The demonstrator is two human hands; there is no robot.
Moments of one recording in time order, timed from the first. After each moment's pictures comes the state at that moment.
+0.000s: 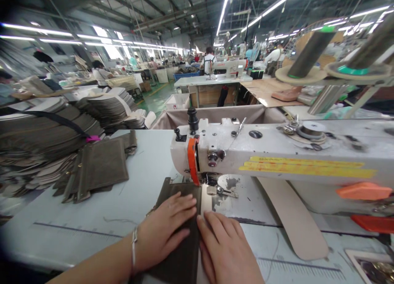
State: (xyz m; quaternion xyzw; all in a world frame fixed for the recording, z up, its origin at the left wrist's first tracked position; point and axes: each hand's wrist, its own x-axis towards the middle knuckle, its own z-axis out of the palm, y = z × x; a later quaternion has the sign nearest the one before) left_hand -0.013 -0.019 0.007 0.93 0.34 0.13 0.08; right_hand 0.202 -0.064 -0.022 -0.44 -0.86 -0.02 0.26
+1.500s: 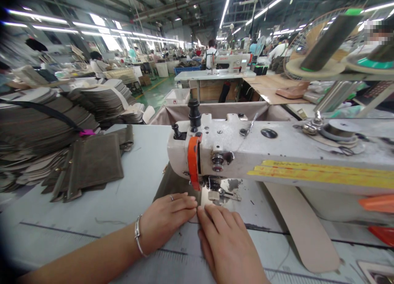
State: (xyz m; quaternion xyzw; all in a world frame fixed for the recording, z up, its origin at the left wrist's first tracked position) left_hand -0.007 0.010 -0.010 0.95 0.25 0.18 0.03; right_hand 0.201 -0.044 -0.023 -0.45 -0.86 0.00 0.25
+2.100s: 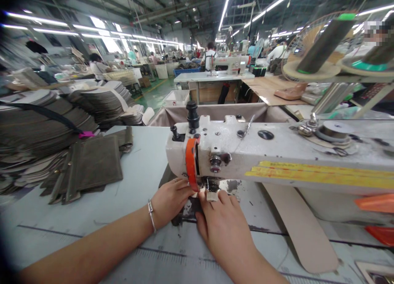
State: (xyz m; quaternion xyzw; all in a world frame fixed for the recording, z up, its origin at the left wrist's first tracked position) left_hand 0.002 0.049 -0.013 0.93 0.34 0.15 0.05; right_hand 0.190 -0.013 -0.014 -0.52 -0.84 -0.01 0.13
